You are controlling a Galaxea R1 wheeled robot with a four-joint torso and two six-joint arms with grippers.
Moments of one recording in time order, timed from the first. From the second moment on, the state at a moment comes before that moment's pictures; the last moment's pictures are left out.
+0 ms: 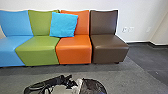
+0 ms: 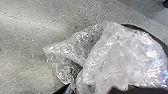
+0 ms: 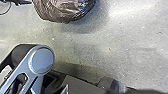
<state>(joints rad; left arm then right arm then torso) 0.50 2.90 -2.58 -0.47 0.64 -0.08 -0.77 1.69 -1.09 0.25 -0.51 0.01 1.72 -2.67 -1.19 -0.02</state>
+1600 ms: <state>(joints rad) 0.34 3.02 -2.58 -0.46 0.70 -0.11 -0.76 1.75 -1.10 0.26 -0.50 0.02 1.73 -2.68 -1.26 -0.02</state>
